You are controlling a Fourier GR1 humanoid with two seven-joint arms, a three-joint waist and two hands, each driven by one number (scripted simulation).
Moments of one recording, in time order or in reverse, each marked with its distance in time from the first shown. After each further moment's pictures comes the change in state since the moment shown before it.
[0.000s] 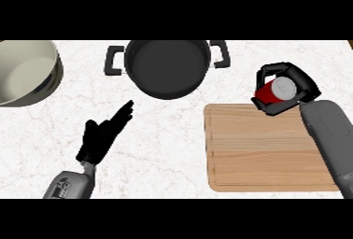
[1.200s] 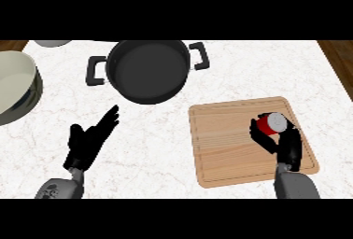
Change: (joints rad) left arm 0.055 0.041 0.043 0.017 0.035 0.036 -0.018; right arm 0.545 0.371 -0.186 -0.426 -0.013 -0.761 0.482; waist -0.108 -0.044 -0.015
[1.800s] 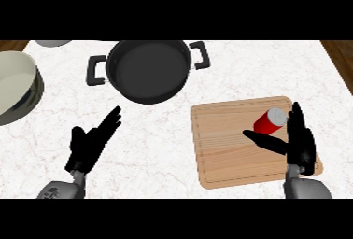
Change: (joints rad) left arm 0.016 0.015 -0.049 -0.035 0.029 0.042 0.009; right arm 0.061 0.011 0.004 -0.250 0.076 0.026 0.328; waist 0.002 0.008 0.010
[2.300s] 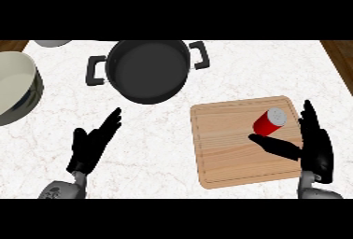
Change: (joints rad) left arm -0.005 0.023 -0.039 0.032 0.027 0.037 -0.031; right arm 0.063 -0.022 0.056 -0.256 0.180 0.042 0.240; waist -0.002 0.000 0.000
